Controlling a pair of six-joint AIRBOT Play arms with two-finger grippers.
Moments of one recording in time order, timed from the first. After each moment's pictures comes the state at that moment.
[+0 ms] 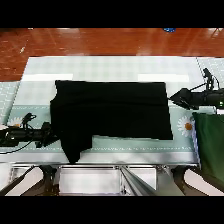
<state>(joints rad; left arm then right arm) 0.57 -1.12 0.36 0.87 -1.23 -1.26 -0.35 -1.18 0.86 -0.84 1.15 1.27</state>
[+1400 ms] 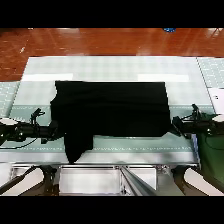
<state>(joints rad) 0.45 -1.18 0.41 0.87 -1.16 -1.21 -0.46 -1.15 0.48 -0.87 1.10 1.27</state>
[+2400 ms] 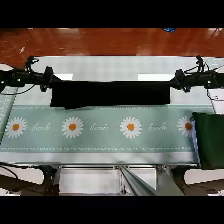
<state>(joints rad) 0.27 -1.71 1.36 0.65 -1.20 -1.36 -0.30 -1.64 1.29 -0.74 1.10 1.32</state>
